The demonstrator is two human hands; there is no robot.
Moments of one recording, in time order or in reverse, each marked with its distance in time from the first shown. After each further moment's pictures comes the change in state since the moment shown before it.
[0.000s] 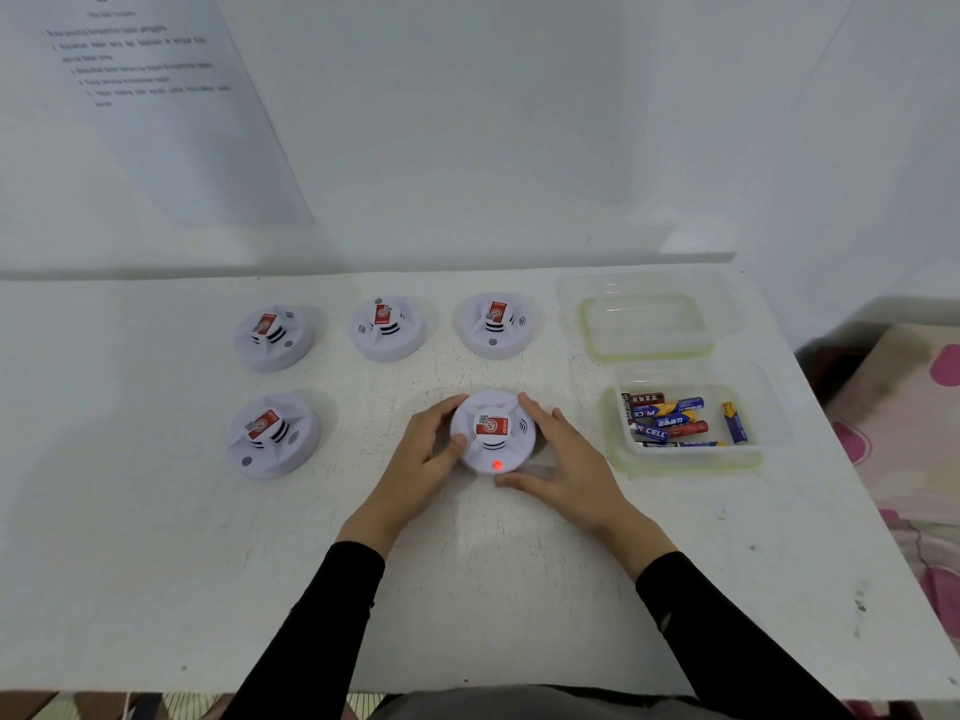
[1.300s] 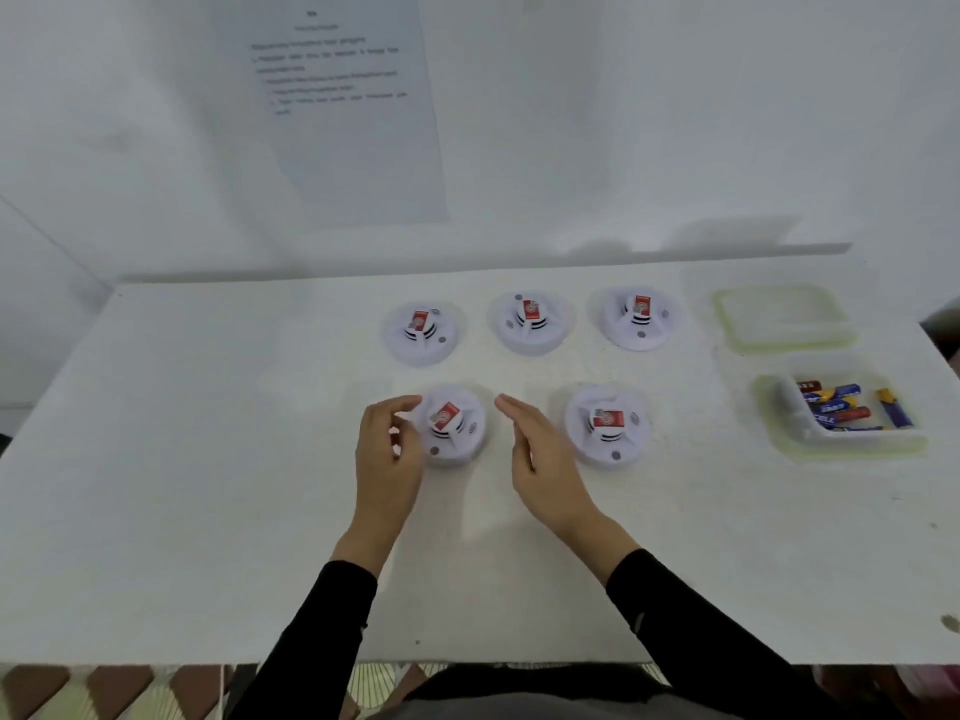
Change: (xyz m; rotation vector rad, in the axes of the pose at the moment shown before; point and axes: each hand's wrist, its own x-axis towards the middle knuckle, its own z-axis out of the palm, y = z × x) left_hand -0.063 -0.060 -0.189 -0.059 0.509 0.026; right_hand 0.049 -0.153 0.173 0.189 0.223 -0.077
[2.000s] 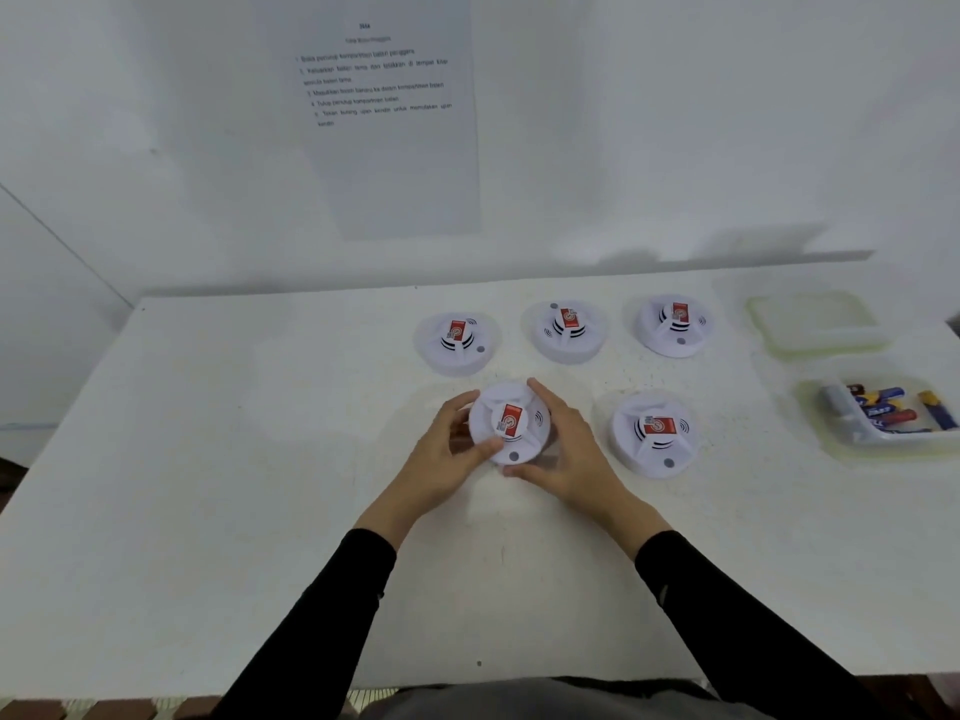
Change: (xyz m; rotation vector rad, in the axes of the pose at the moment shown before) left_hand 0.040 -0.021 -0.012 -0.110 -0.576 -0.131; right_hand 0.027 0.014 0.021 -0.032 -0.090 0.057
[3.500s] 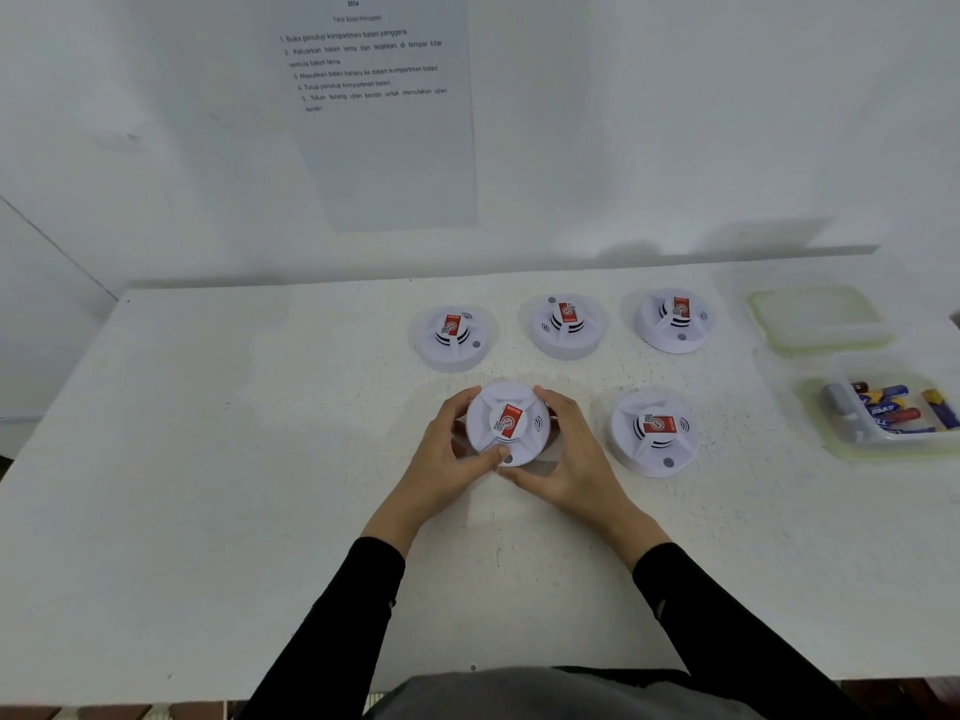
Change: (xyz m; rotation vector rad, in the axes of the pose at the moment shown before) left_hand 0.006 -0.011 0.011 0.061 0.041 0.124; right_hand -0.002 0.005 0.001 -0.070 0.125 -0.210
